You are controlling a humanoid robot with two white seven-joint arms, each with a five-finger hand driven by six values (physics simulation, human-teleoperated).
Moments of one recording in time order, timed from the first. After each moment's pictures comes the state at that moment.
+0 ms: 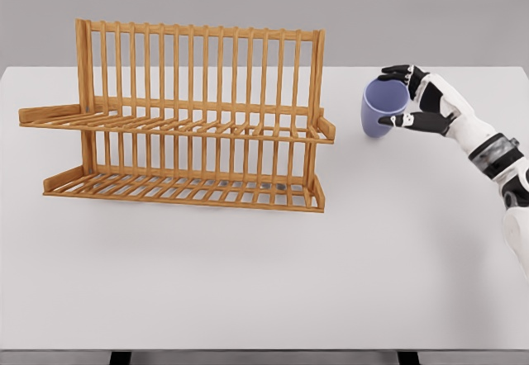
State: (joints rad) left arm 0.02 0.00 0.03 -0.04 -2.27 0.07 -0.14; right arm -0.47 -0.42 0.16 -1.04 -0.41 -0.26 0.61
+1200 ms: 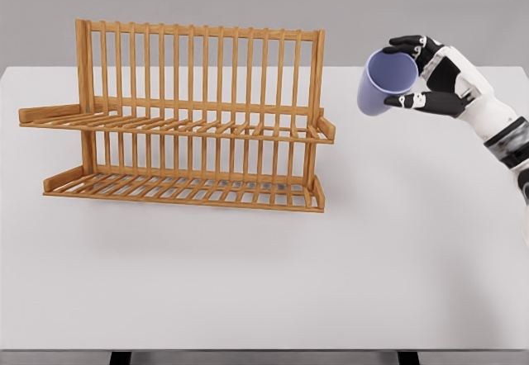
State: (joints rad) left arm 0.02 0.00 0.03 -0.04 -2.27 0.07 -0.14; right arm -0.41 -0.48 0.12 -1.32 -0.55 -0.15 0.61
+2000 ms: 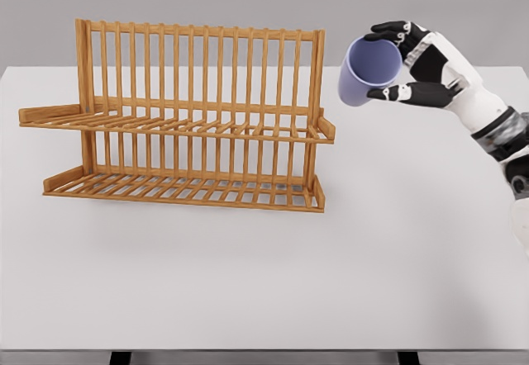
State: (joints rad) left arm 0.02 0.00 0.03 -0.04 -2.27 0.07 -0.14; right arm -0.42 -0.45 0.14 -1.43 -0.56 -0.13 0.61
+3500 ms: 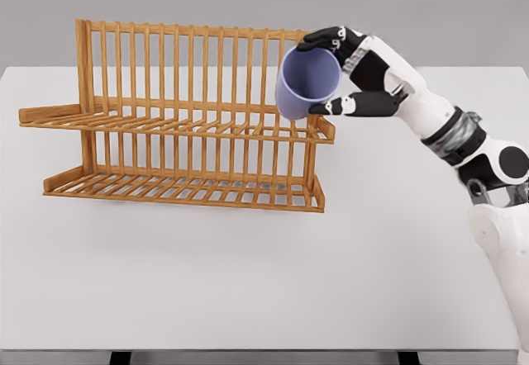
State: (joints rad) left arm 0.02 0.00 0.03 -0.04 -2.27 0.07 -0.14; right arm -0.40 -0.36 0.23 -1.61 -0.56 -0.06 0.61
